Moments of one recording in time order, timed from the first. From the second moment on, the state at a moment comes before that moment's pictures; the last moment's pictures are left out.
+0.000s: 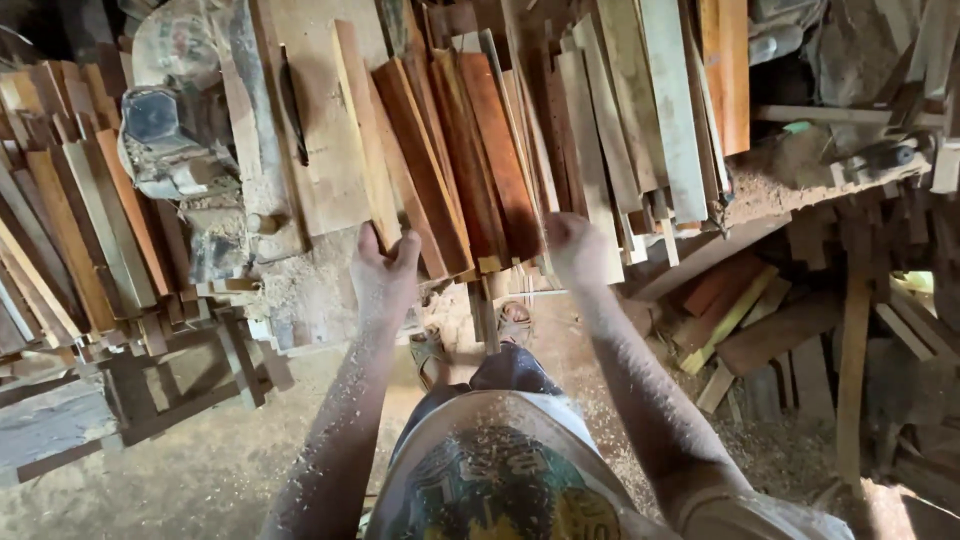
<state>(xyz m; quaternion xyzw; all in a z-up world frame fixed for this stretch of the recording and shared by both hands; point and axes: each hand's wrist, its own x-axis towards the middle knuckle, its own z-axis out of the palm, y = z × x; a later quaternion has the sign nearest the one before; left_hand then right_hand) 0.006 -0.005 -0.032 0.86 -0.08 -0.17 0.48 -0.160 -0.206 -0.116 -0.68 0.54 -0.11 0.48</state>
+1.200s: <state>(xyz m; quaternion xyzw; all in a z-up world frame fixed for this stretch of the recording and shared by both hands) 0.014 -0.014 0.010 0.86 -0.12 -0.13 0.48 -0.225 -0.280 -0.058 -0.82 0.46 -0.31 0.16</state>
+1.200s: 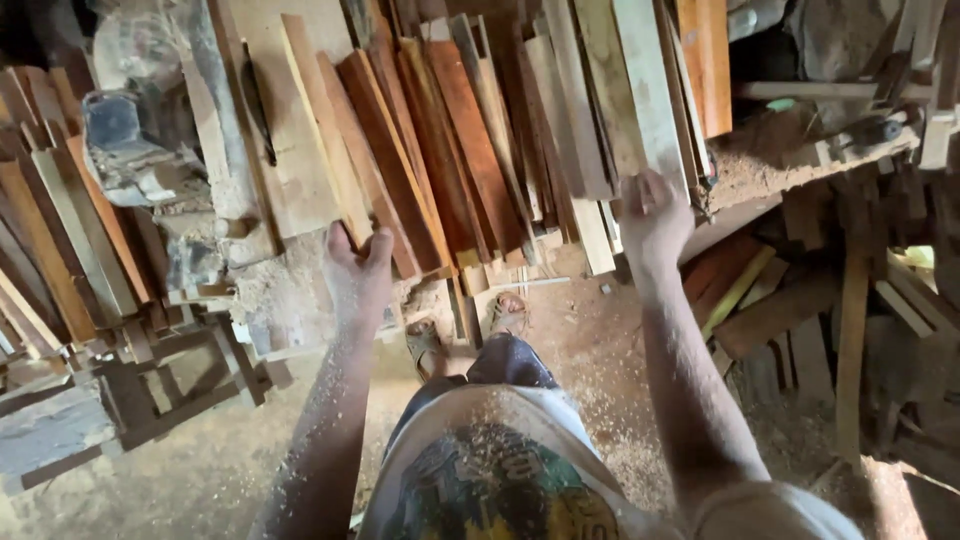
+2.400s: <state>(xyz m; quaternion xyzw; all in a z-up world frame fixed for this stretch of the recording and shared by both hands) 0.003 -0.018 0.042 0.85 -0.12 -0.14 0.49 -0.205 -0.210 -0.140 0.14 0.41 -0.23 0.87</state>
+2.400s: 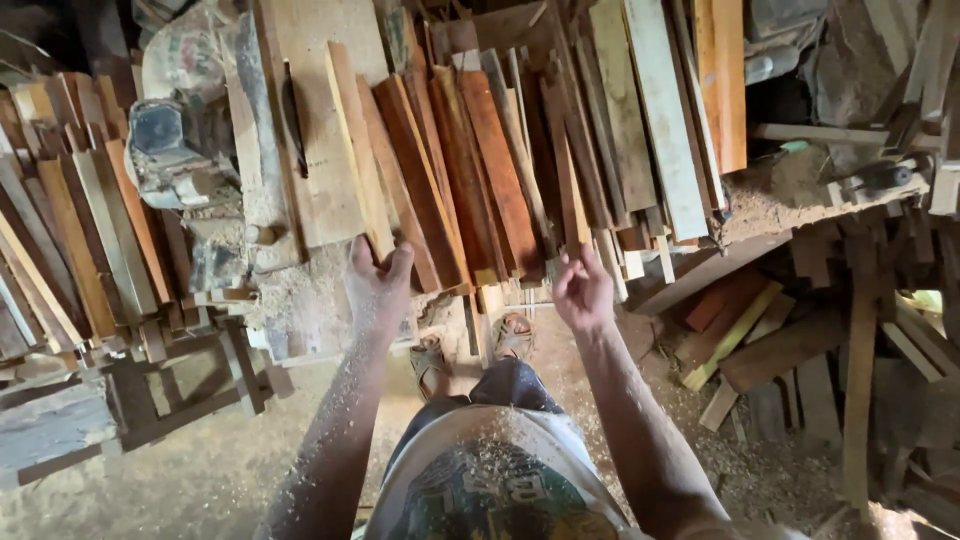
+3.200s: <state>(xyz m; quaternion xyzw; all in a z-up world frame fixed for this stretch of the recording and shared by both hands) 0.008 -0.014 0.019 0.86 -0.13 -0.10 0.48 -0.156 -0.151 -0.064 -0.71 0.41 0.13 0.56</state>
